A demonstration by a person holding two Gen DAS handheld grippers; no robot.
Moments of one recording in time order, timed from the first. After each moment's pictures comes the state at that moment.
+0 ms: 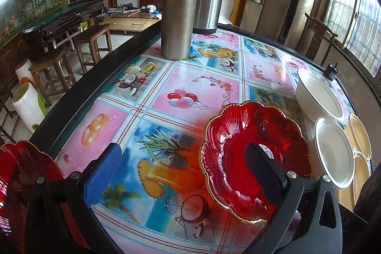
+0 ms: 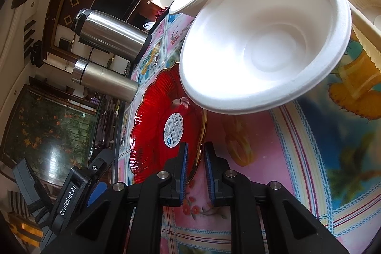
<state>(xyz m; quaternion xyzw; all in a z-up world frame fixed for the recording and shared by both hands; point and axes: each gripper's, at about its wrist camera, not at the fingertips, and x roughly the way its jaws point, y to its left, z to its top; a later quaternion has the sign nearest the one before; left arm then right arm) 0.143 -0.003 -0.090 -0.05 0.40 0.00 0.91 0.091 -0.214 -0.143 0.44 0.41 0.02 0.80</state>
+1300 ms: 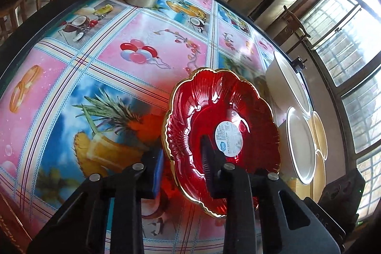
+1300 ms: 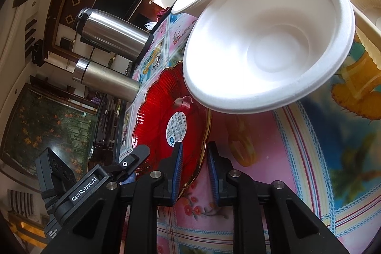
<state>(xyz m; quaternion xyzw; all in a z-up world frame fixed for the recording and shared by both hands) 0.168 -0.001 -0.127 -0.18 0.51 -0.13 0.83 0.091 -0.215 -0.145 0.44 0.41 0.03 0.80</state>
